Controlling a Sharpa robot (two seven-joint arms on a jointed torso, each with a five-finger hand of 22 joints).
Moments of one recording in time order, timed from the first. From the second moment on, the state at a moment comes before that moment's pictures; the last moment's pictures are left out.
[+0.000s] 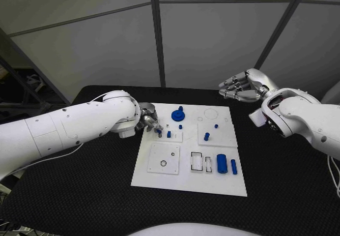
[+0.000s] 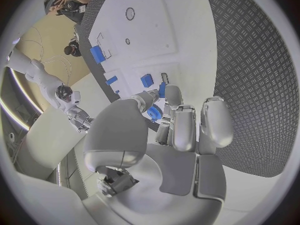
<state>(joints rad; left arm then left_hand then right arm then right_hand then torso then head) 1.22 -0.76 0.03 1.39 -1.10 0.15 -0.53 1.17 -0.09 0.59 0.11 0.17 0.95 0.06 0.58 0.46 1.23 -0.01 0.92 0.64 1.47 -0.07 1.35 1.30 0.09 1.41 0.03 1.29 1.26 1.23 -0.77 0.08 1.37 -0.87 -0.35 0.12 1.41 -0.16 0.28 0.17 0.40 1.03 0.19 0.08 0.07 1.20 0.13 0.13 0.08 1.23 0.09 0.07 0.35 0.17 0.91 0.20 0.37 0.30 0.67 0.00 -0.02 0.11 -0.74</state>
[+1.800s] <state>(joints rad) 1.22 -0.74 0.03 1.38 -1.15 0.22 -0.53 1.14 -0.11 0.62 0.09 0.19 0.95 0.06 0.60 0.47 1.24 0.00 0.95 0.66 1.47 -0.08 1.35 1.30 0.09 1.41 0.03 1.30 1.27 1.23 -0.76 0.08 1.37 -0.89 -0.34 0.12 1.41 -0.16 0.28 0.17 0.42 1.03 0.19 0.08 0.07 1.20 0.13 0.13 0.08 1.23 0.09 0.07 0.35 0.17 0.91 0.20 0.37 0.29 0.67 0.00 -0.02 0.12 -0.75</state>
